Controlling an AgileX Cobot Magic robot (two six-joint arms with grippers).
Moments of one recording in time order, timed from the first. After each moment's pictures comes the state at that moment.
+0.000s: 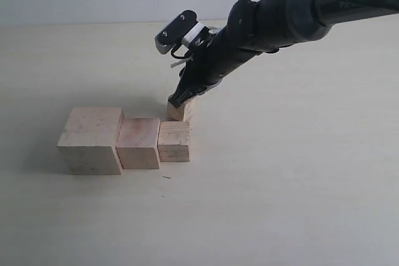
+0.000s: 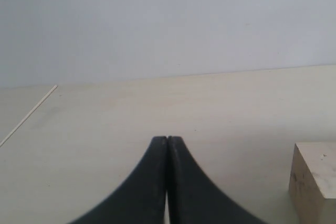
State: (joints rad) left arm -0.01 0.01 0.00 0.26 0.21 -0.14; right arm 0.70 2.15 -1.41 0.47 0.34 -0.79
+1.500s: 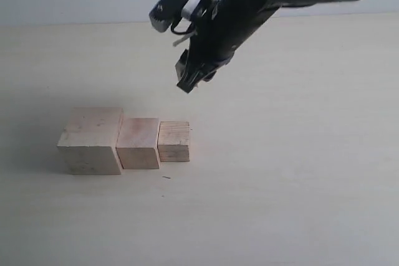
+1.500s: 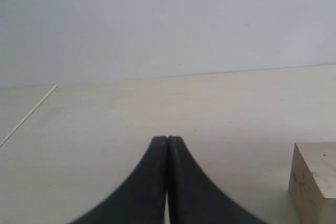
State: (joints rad) left arm -0.01 0.01 0.00 0.26 0.21 -0.14; right arm 0.73 1.93 -1.40 0.15 0.59 -0.60
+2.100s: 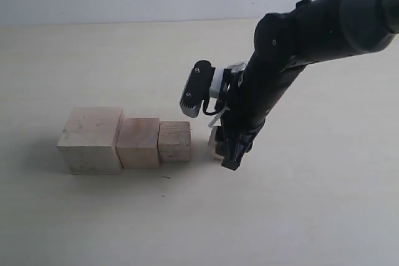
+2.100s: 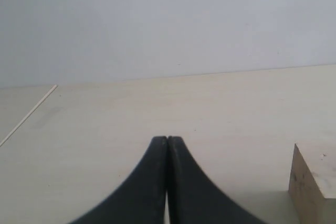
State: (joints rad) left arm -0.01 0.01 0.00 0.26 0.21 -0.14; right arm 0.73 1.93 -1.11 0.25 0.60 -0.89
